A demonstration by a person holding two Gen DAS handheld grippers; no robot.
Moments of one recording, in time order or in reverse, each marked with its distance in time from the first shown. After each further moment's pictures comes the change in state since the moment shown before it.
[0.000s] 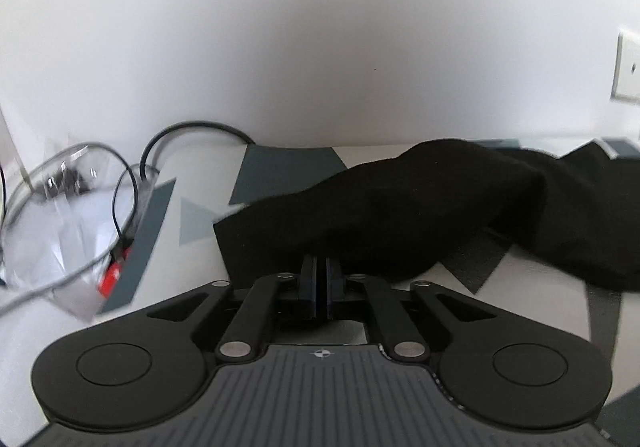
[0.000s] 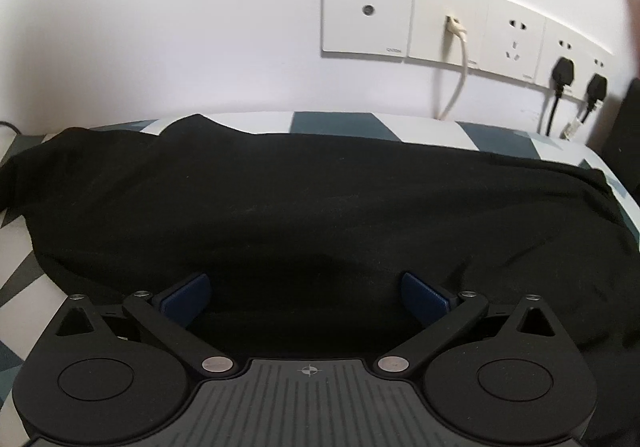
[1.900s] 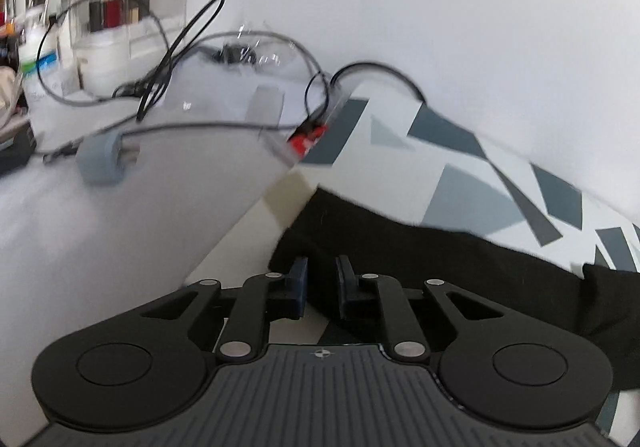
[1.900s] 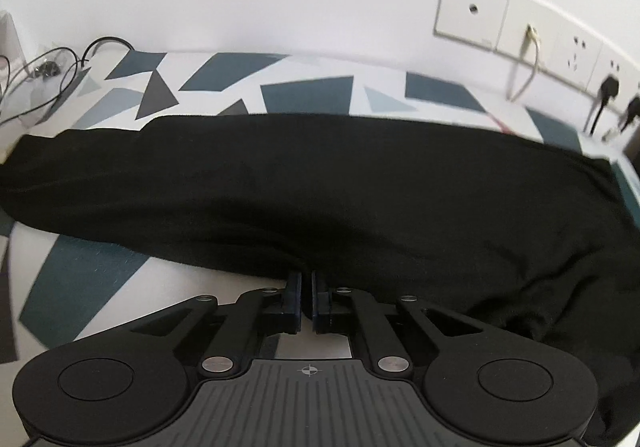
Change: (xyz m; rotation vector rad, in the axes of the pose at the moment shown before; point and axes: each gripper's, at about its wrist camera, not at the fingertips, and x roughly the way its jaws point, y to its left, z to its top) left arm -0.108 0.115 -0.078 -0.436 0.094 0.108; right arm -0.087 0.064 -0.045 -0.147 0.178 0.138
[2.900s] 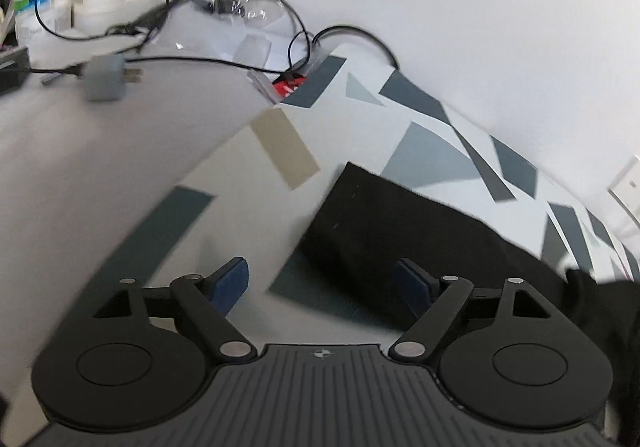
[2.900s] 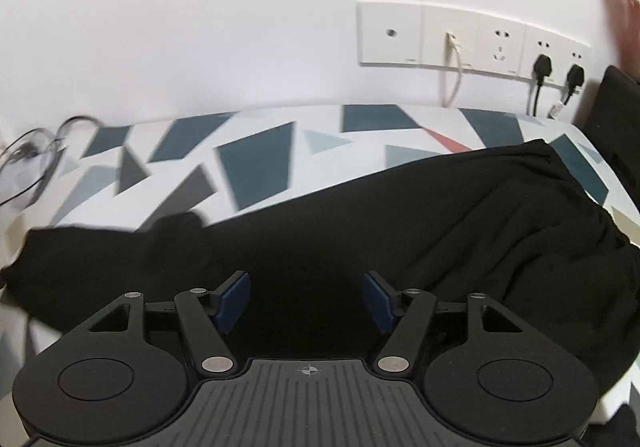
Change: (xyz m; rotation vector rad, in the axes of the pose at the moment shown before) left arm -0.007 0.000 -0.024 -0.115 0.147 -0.131; right arm -0.036 -0.034 0.010 0.186 -0.130 -0.036
